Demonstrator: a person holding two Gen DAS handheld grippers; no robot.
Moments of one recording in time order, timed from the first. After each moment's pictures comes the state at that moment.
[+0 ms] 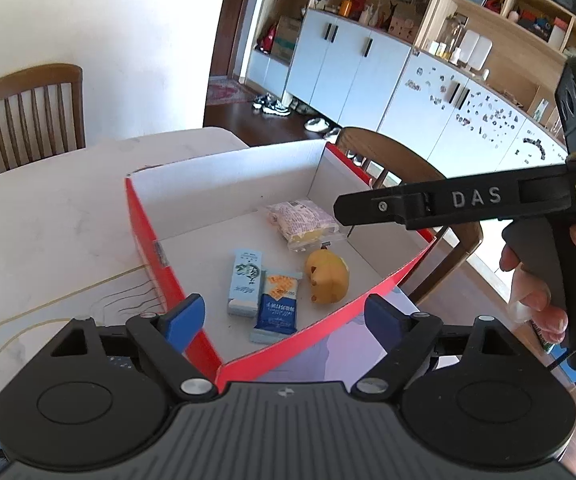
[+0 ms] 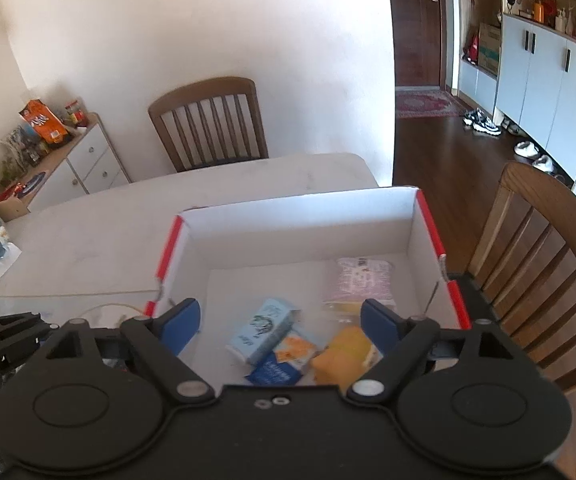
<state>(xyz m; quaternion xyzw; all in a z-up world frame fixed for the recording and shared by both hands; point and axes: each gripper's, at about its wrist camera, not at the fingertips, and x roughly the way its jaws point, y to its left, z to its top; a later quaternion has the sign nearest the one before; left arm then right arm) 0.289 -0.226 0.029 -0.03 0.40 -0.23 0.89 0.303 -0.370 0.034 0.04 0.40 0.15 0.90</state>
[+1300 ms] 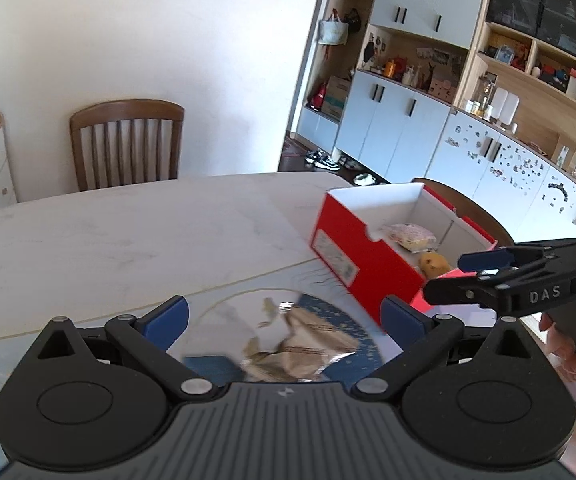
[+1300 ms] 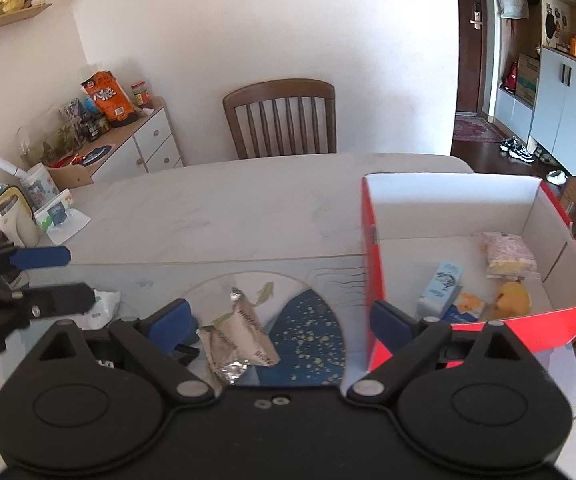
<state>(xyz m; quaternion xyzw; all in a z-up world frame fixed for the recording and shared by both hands) 0.198 0.017 0.046 -0.04 0.32 -0.17 0.93 0.206 -0.197 0.032 0.01 0.38 0.18 0.91</state>
